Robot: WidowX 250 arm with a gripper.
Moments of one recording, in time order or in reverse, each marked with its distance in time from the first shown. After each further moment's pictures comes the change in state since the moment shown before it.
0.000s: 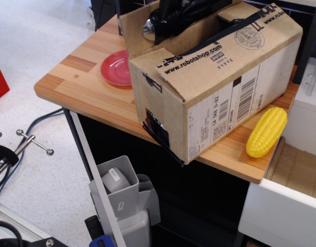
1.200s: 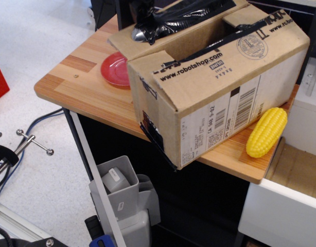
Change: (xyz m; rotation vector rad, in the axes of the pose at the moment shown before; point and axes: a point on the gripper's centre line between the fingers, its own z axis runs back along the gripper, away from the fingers) arm -0.013 0.025 -0.050 -0.017 -0.105 0.025
